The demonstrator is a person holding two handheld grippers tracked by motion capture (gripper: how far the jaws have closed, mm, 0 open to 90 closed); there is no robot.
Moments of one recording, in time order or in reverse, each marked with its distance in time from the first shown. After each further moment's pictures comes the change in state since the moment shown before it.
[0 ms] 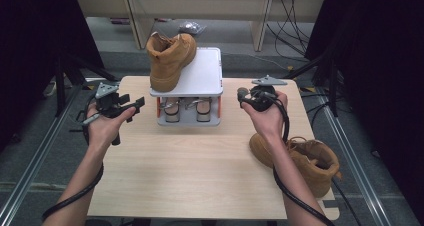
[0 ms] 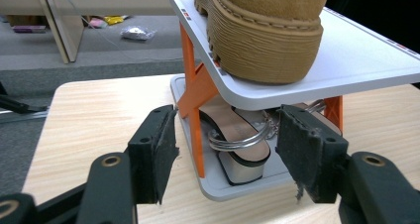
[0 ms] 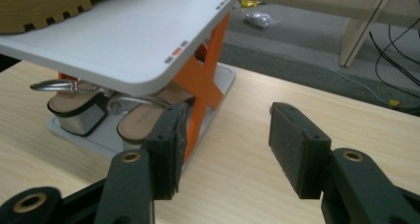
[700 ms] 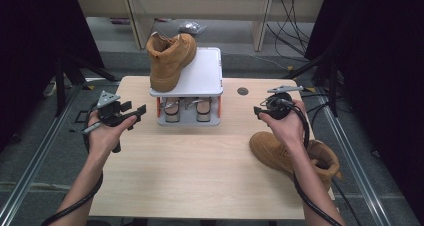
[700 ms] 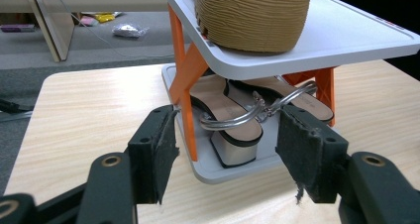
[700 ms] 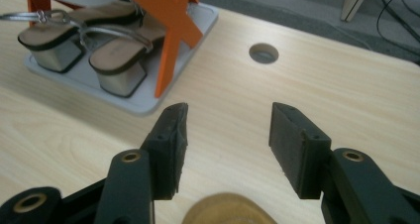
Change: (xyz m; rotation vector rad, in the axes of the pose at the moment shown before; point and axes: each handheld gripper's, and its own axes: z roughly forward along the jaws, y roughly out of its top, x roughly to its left) left arm -0.003 -0.019 -0.005 0.008 -0.027 0.017; right arm -0.036 -0.023 -0.026 0.187 -0.009 -0.010
